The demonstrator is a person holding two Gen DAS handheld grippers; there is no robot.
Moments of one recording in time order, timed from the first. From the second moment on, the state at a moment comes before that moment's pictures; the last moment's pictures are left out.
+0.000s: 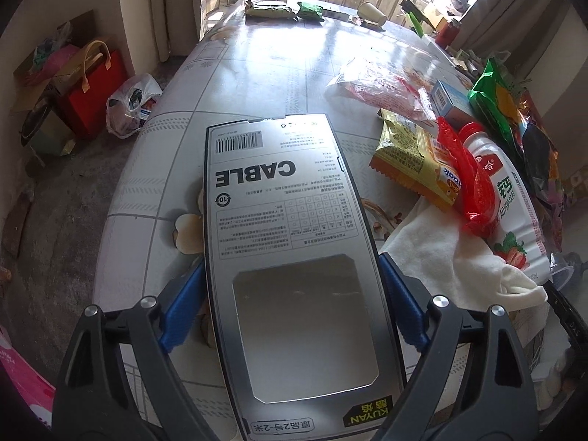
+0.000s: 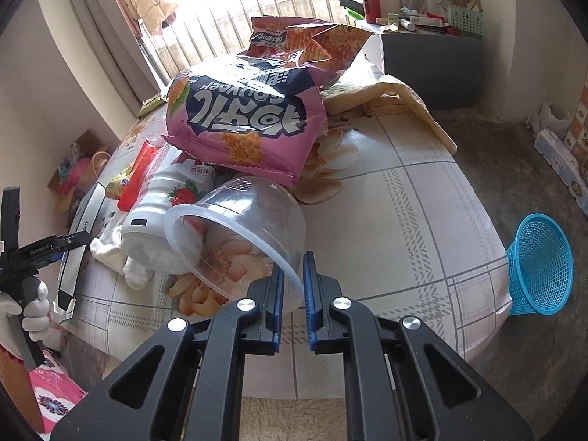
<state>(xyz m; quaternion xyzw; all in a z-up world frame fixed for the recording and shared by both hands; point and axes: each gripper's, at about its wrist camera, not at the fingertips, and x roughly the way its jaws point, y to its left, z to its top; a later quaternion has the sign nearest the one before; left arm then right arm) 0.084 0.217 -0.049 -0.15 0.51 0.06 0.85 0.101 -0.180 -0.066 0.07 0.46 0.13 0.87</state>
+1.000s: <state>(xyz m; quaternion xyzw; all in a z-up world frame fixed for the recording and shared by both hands) 0.128 -0.199 0.090 0.02 0.45 -0.43 0.78 -0.019 -0.455 -0.051 0.35 0.33 -0.11 0.87</state>
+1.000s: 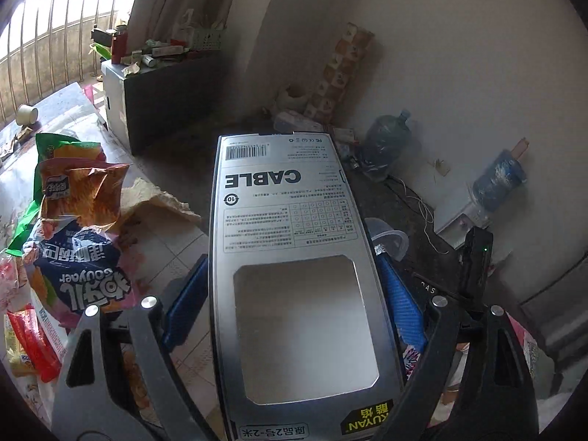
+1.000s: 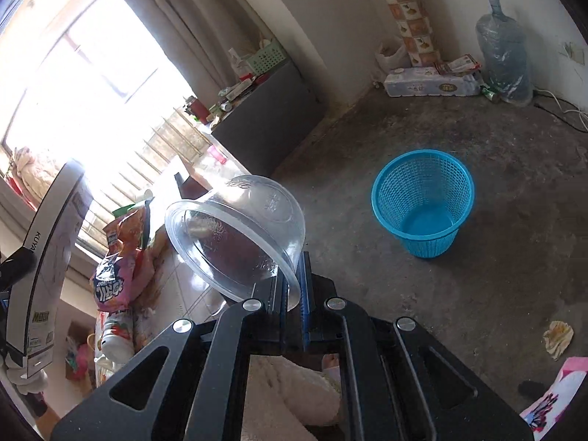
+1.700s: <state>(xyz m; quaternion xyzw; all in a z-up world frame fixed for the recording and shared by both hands) 0.288 -0.585 -0.177 0.16 0.64 -0.35 0.66 0.086 -0.685 -0.305 0.56 0.39 -0.24 0.69</state>
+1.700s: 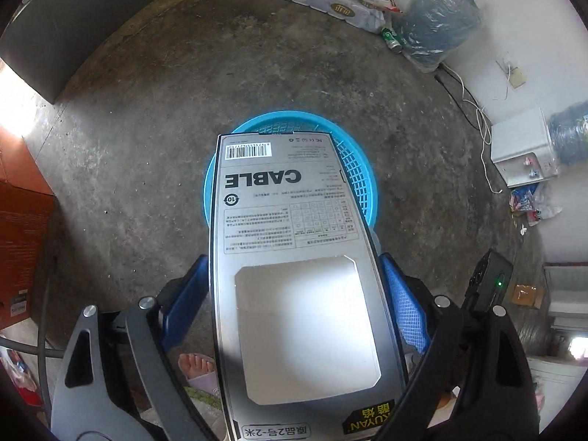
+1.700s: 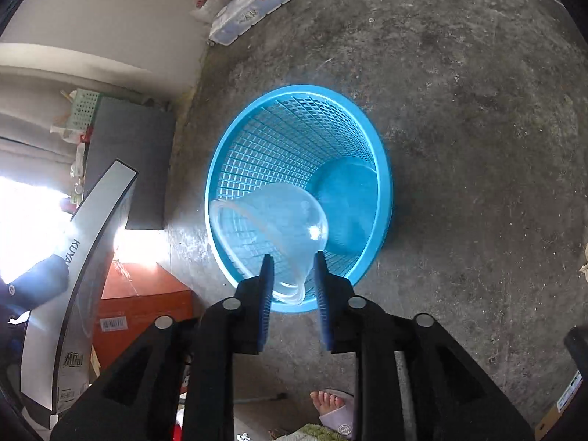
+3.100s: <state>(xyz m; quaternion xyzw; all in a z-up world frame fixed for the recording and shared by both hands) 0.086 -0.034 0.045 -0.04 0.39 -0.31 0.87 -0.010 -0.442 -0.020 0.24 0.24 -0.13 0.93</state>
